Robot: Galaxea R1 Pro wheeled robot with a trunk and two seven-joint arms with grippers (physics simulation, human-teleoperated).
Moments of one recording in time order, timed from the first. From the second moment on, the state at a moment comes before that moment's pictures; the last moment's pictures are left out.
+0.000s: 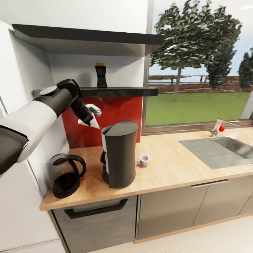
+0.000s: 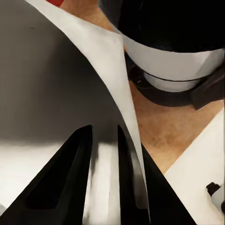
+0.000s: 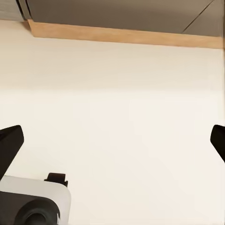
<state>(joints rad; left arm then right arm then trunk) -1.72 0.08 -0.64 -0.41 -0.71 0.96 -1.39 -0.01 -0.12 0.02 -0.37 0.13 -0.31 -0.06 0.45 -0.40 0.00</state>
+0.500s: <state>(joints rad) -1.72 0.09 -0.66 -0.42 -0.71 0.96 -1.40 -0.01 -0.12 0.02 -0.37 0.13 -0.31 -0.06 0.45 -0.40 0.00</state>
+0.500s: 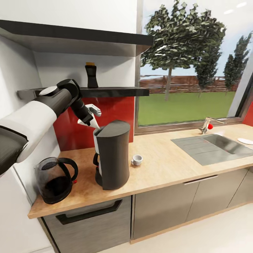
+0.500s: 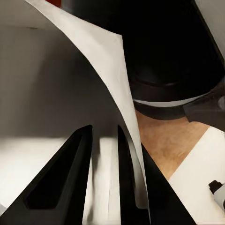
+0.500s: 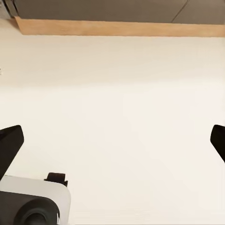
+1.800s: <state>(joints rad) -1.74 0.06 -0.84 -0.42 -0.71 0.96 -1.40 -0.01 -0.12 0.02 -0.37 0.13 -0.31 -0.06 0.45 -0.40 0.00</state>
